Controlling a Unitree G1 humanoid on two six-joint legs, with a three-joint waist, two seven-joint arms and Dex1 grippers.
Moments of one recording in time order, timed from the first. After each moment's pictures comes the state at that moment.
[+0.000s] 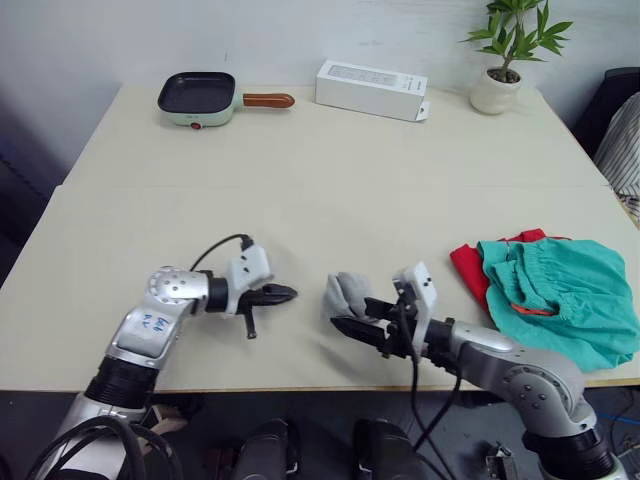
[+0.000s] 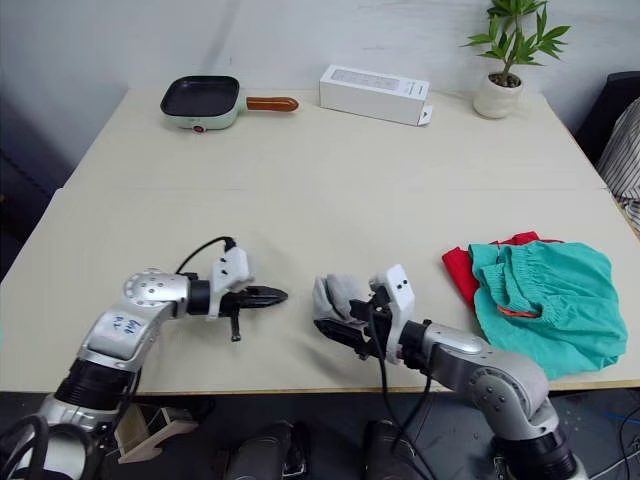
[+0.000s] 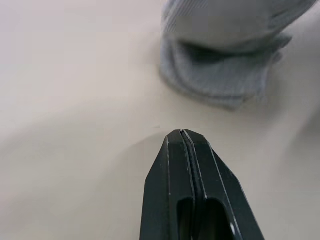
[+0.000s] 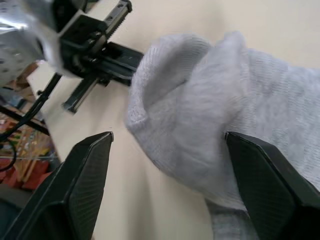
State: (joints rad) left arm -0.44 0.60 -0.10 -0.02 -0.22 0.40 -0.99; right arm -0.14 -0.55 0.04 -0.51 0.98 0.87 0.45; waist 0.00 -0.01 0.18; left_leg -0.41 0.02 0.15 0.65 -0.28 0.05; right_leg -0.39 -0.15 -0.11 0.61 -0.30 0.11
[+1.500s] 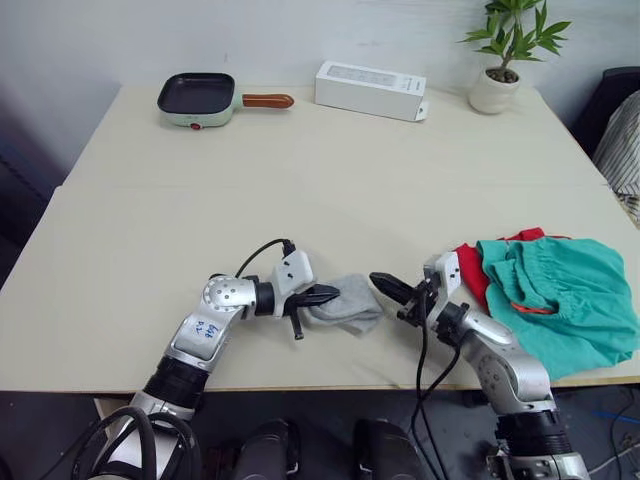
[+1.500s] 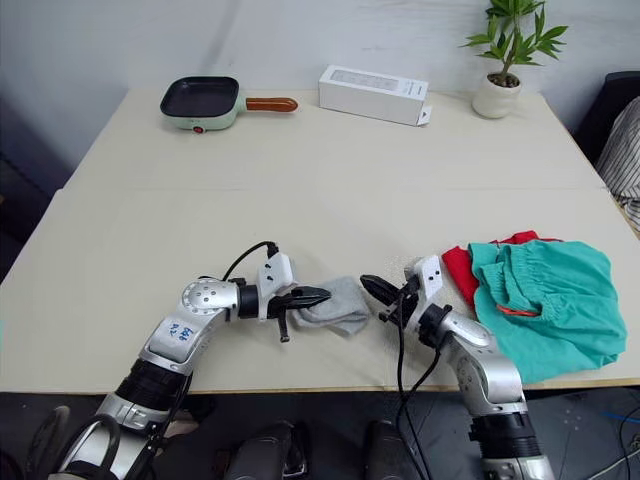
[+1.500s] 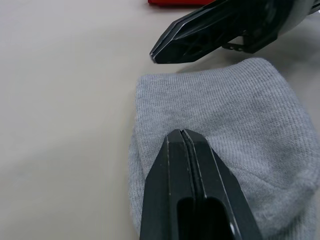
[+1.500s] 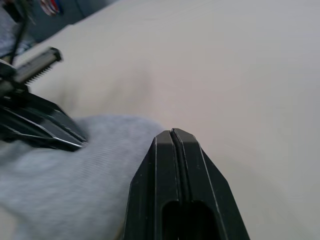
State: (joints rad) left arm -0.46 0.38 -0.25 0.07 -0.13 0.26 -0.87; right arm -0.17 -0.34 0.00 -0.11 0.54 0.37 0.72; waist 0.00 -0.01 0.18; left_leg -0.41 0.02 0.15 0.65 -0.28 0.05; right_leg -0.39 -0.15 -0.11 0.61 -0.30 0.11
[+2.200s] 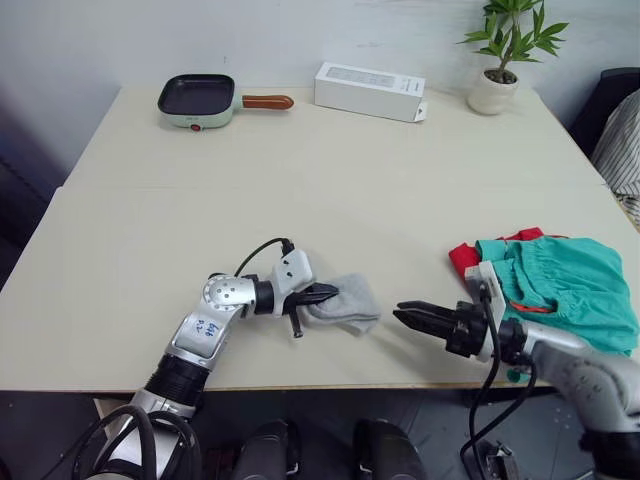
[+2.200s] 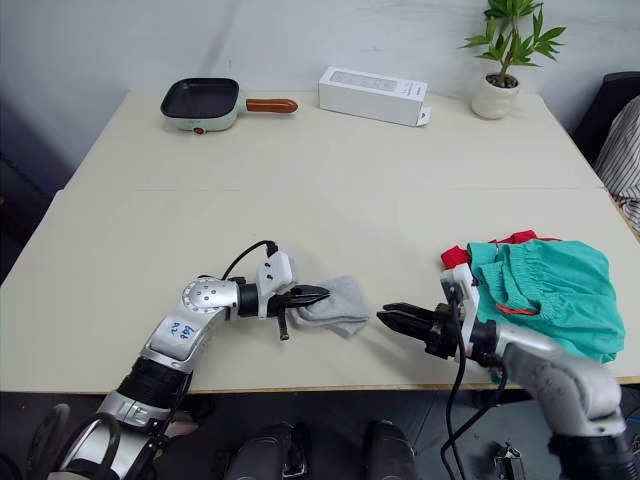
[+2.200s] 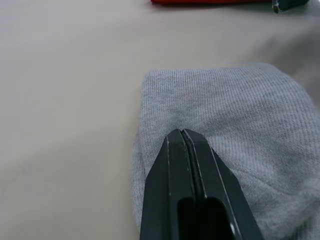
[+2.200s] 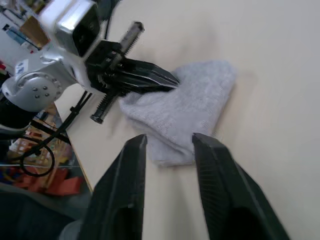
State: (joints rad) left arm -0.47 0.38 -0.25 0.09 -0.12 0.25 -0.87; right arm -0.16 -0.71 -0.16 -0.23 0.99 1.04 0.73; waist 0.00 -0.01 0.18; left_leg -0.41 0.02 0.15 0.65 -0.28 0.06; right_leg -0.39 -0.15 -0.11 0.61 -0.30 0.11
